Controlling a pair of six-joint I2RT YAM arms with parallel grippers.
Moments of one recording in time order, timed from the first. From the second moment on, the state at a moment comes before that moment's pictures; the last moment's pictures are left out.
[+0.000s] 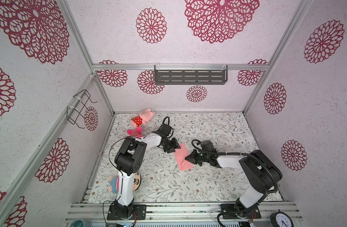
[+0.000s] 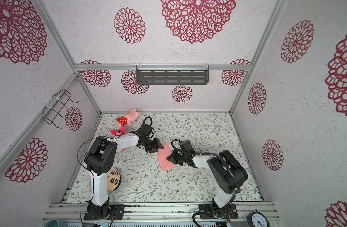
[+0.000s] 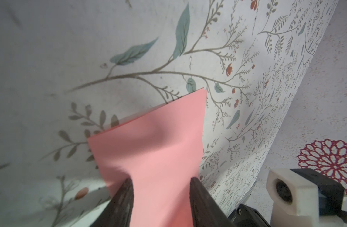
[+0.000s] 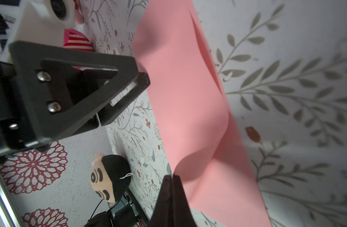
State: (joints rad) left arm -0.47 2.08 1.35 -0.41 0.46 -0.77; right arm 0.58 1.70 0.72 0.21 -0.53 1.08
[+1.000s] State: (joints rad) left arm -0.47 2.07 1.34 -0.40 0.46 -0.77; right arm 0.63 1.84 0.80 0.29 -0.48 1.09
